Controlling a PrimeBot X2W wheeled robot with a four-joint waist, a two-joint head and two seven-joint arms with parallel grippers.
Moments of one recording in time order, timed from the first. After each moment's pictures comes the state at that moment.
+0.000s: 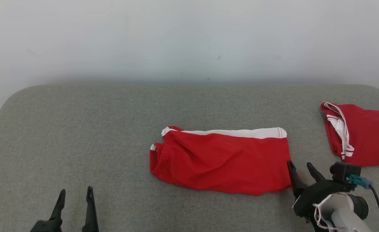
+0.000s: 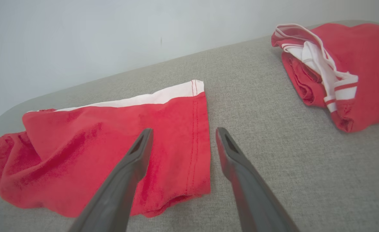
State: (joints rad) left arm 0.01 0.28 -0.20 0.12 -0.40 0.17 -0.21; right arm -0.35 -0.22 0.19 0.73 0.55 0.13 -0.12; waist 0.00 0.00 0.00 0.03
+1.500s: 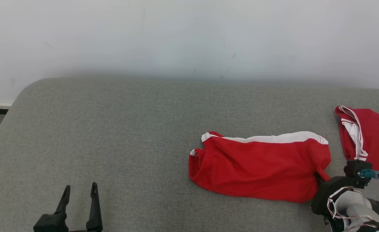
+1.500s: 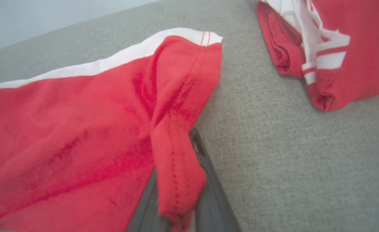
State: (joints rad) left arm -0.04 0.28 -0.24 0.18 -0.42 0.17 -0.22; right arm -0.57 -0.29 0.33 1.18 0.69 0.13 -0.09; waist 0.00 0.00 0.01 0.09
